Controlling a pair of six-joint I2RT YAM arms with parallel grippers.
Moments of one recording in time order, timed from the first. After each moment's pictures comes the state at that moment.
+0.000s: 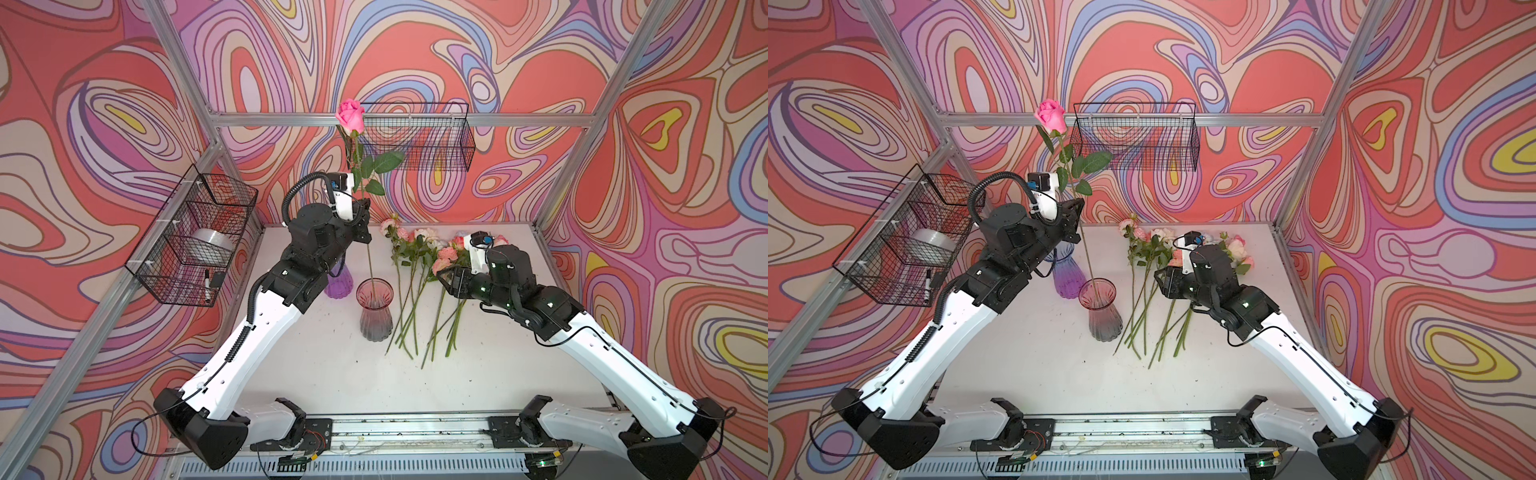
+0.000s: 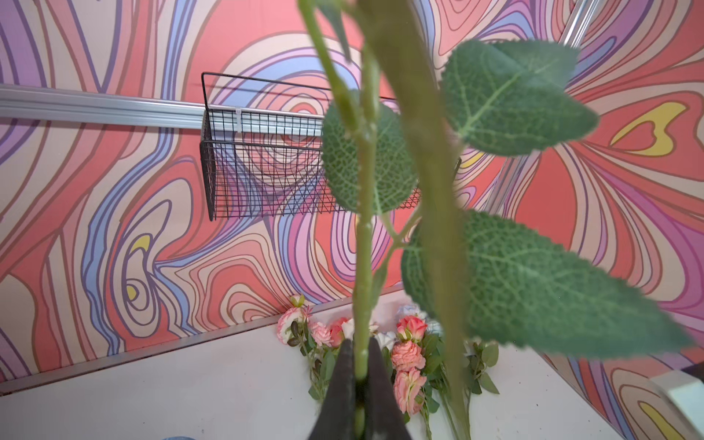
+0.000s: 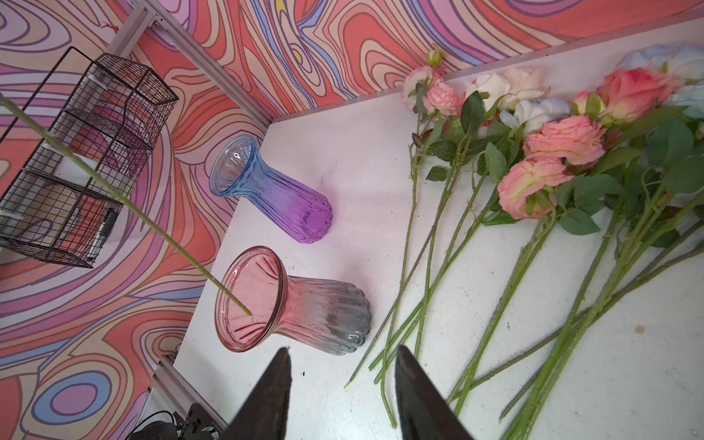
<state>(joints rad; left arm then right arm) -0.51 1.29 1.46 -0.18 -0.10 -0.17 0.61 1.13 1.20 -0.57 -0.07 0.60</state>
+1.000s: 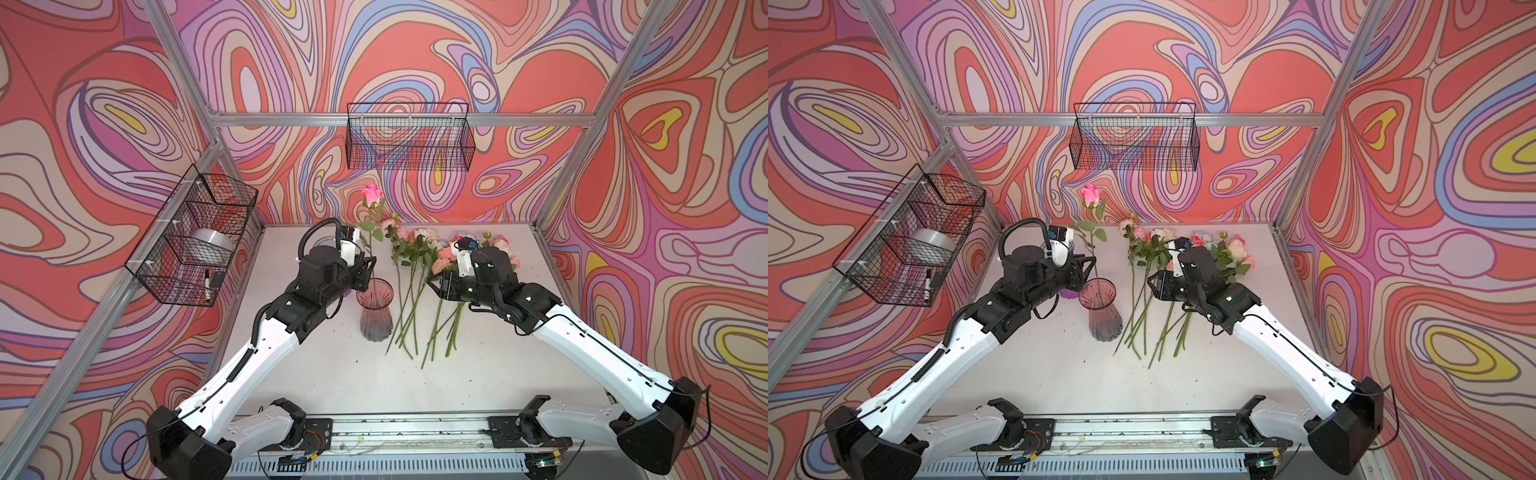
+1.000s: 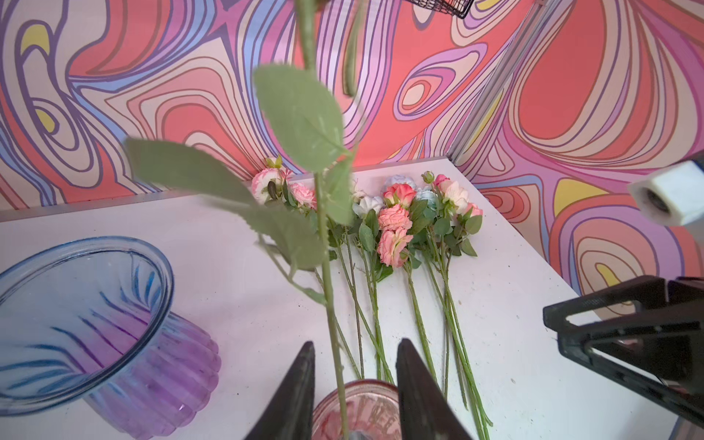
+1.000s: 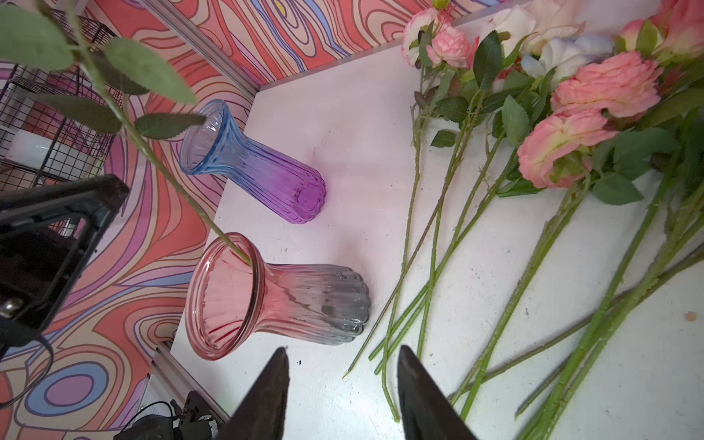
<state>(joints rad) -0.51 1.09 1.05 -0.28 0.03 -0.27 0.61 1.22 1.16 -0.52 -0.12 0.62</state>
